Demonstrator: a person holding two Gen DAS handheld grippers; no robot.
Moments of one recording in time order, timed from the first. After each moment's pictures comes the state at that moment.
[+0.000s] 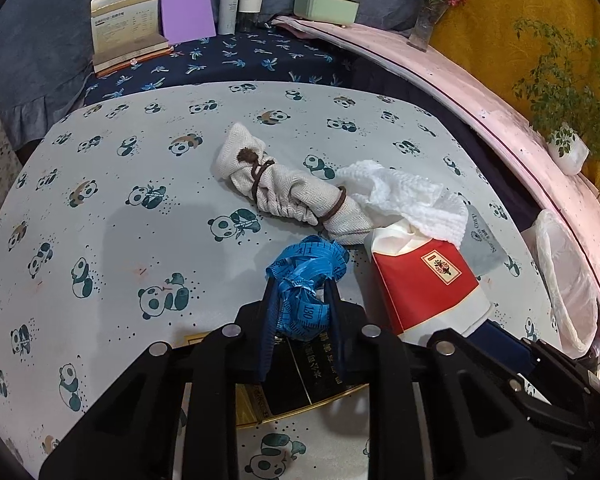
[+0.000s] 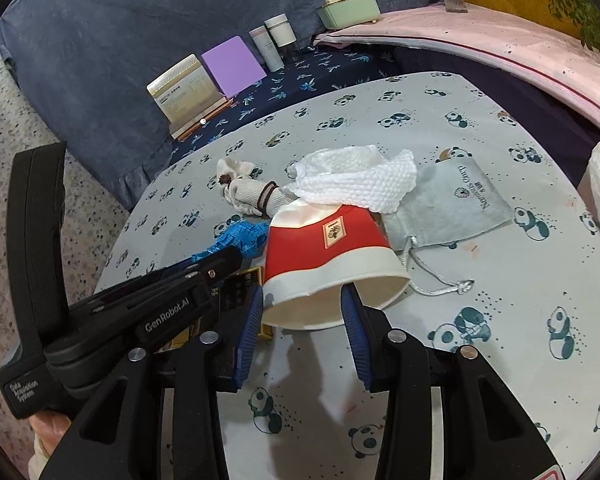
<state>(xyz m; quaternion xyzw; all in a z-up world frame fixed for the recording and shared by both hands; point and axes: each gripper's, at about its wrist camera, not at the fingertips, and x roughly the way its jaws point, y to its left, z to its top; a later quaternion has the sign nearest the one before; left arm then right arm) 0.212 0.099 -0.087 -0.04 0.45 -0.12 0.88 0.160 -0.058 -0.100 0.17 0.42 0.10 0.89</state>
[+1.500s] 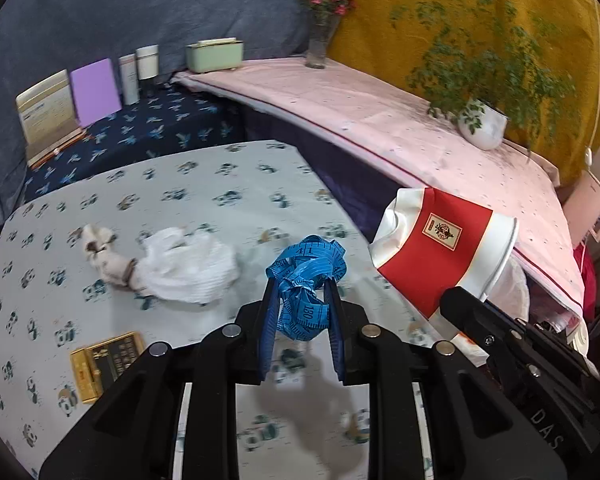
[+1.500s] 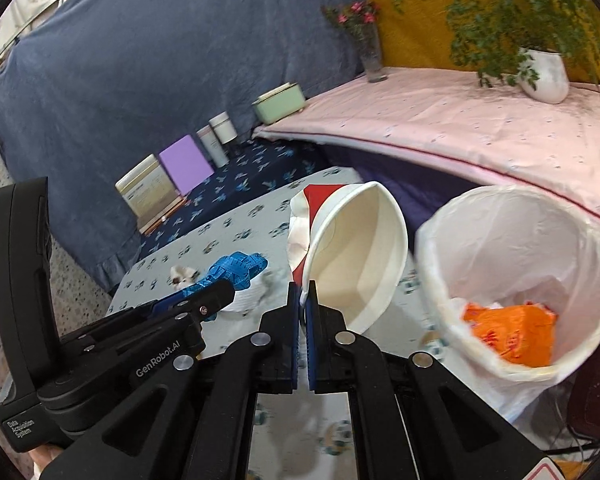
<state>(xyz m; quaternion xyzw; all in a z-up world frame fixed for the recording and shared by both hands) 0.145 -0.060 -0.001 0.03 0.39 -0.23 0.89 0.077 -0.201 -0.024 0.21 0.30 -0.01 0.93</state>
